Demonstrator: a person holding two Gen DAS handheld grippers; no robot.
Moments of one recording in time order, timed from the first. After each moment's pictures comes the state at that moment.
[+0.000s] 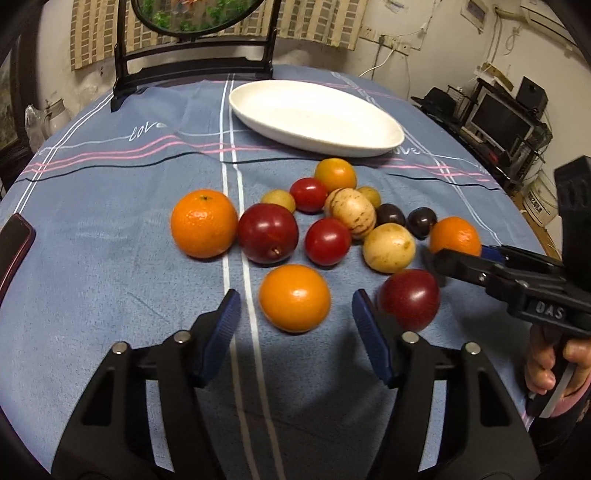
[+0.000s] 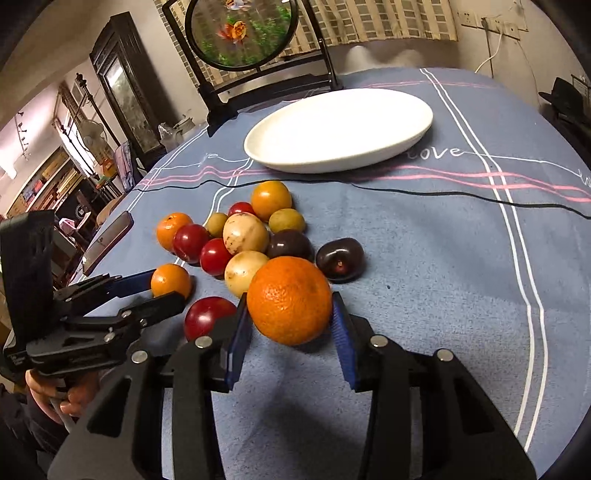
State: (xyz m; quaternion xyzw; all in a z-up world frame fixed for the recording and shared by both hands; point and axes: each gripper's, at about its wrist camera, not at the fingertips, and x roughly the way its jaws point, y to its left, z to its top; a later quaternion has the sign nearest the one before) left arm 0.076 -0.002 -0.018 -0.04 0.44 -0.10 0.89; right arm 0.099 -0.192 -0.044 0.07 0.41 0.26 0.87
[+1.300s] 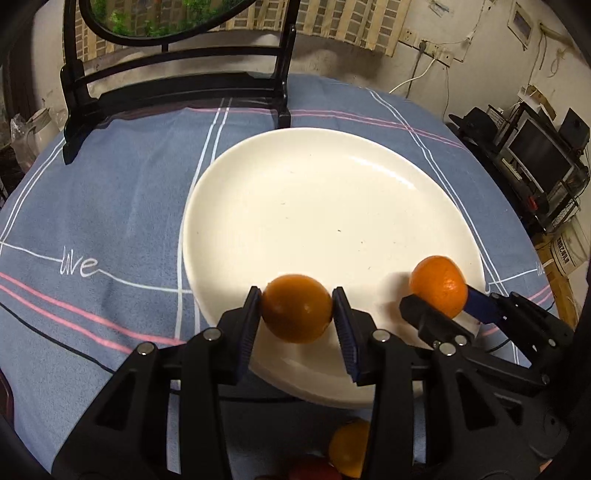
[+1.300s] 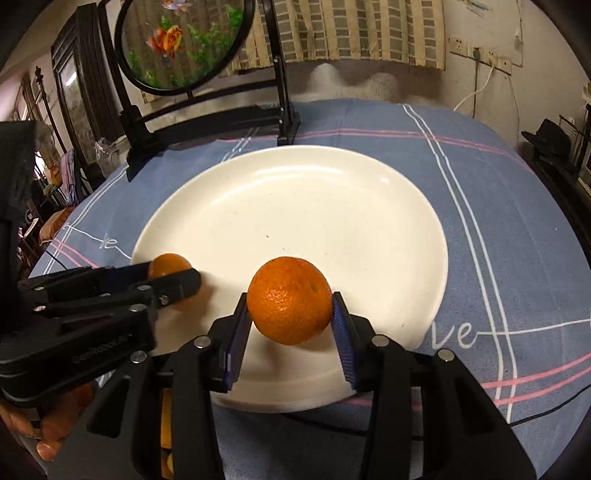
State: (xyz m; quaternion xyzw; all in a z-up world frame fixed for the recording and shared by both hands) left arm 0.291 -0.021 -0.001 -0.05 0.45 -0.06 0.89; right arm 0.285 -0.156 -0.033 0.02 0.40 0.16 0.90
